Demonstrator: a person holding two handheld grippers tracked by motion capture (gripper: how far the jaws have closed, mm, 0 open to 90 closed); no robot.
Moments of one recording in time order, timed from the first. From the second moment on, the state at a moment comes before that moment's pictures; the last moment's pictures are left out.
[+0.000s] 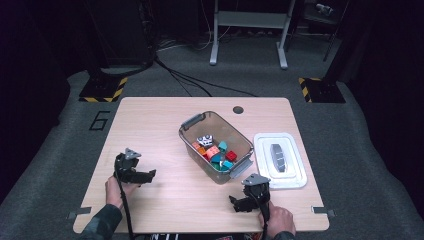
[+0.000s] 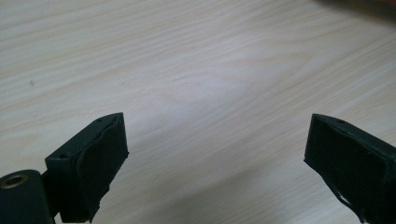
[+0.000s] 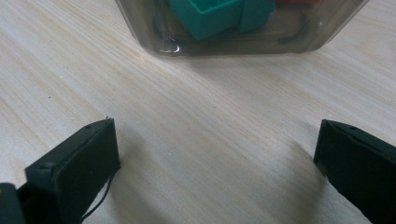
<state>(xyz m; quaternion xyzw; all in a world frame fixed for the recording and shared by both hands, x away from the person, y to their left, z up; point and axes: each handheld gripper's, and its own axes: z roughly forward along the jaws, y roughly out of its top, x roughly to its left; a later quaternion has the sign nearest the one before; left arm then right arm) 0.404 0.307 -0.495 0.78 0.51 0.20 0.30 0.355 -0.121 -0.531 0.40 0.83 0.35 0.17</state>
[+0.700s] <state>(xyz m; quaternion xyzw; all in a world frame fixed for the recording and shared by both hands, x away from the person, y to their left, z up) 0.407 0.340 -0.531 0.77 0.51 0.21 0.33 0.355 -0.121 -0.530 0.40 0.83 0.35 0.17</state>
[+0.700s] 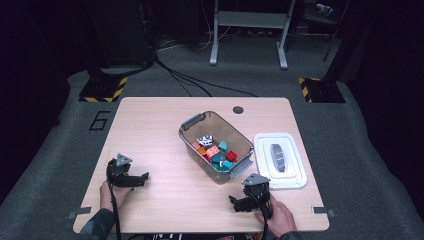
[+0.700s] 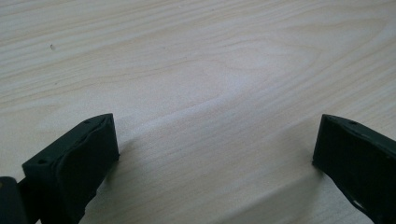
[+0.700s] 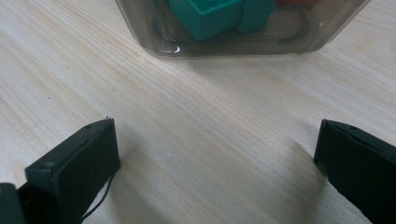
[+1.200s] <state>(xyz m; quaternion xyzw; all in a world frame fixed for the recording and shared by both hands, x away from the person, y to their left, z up) 0.413 0.343 -0.532 0.79 0.48 0.21 0.33 0.358 -0.133 -0.525 0.41 0.84 0.32 0.17</state>
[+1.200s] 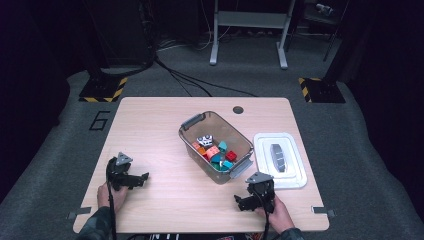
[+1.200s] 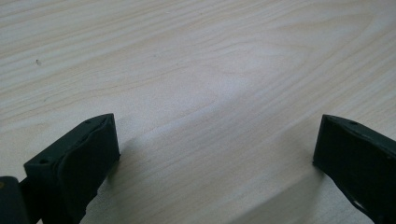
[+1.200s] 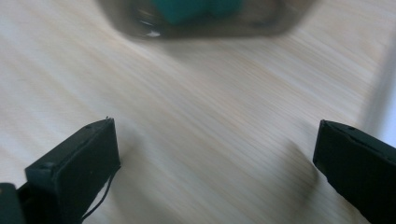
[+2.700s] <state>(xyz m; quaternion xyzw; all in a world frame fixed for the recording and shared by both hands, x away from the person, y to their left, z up) 0.415 0.343 -0.531 0.79 0.47 0.20 0.33 0.470 -0.226 -0.478 0.60 0.73 0.22 0.22</state>
